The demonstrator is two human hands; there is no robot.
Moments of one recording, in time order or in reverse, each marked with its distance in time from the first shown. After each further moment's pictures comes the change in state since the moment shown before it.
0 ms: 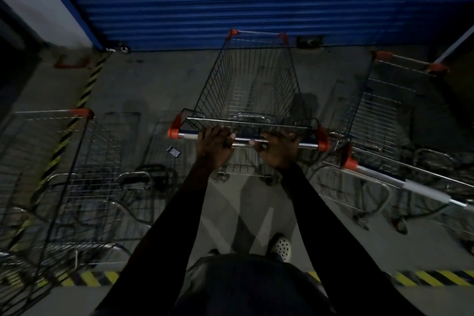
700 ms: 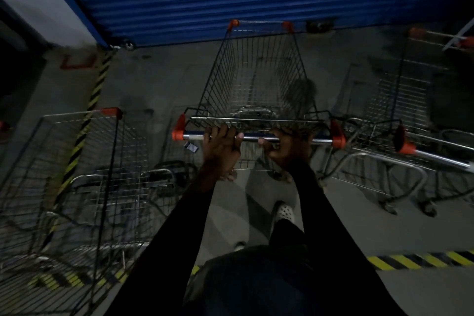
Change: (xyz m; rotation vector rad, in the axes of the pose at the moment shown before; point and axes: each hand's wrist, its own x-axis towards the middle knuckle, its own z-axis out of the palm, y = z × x) left_hand -0.034 -0.110 -0.022 0.064 0.156 0.079; right_hand -0.020 -0.113 0.023 0.127 0.022 0.064
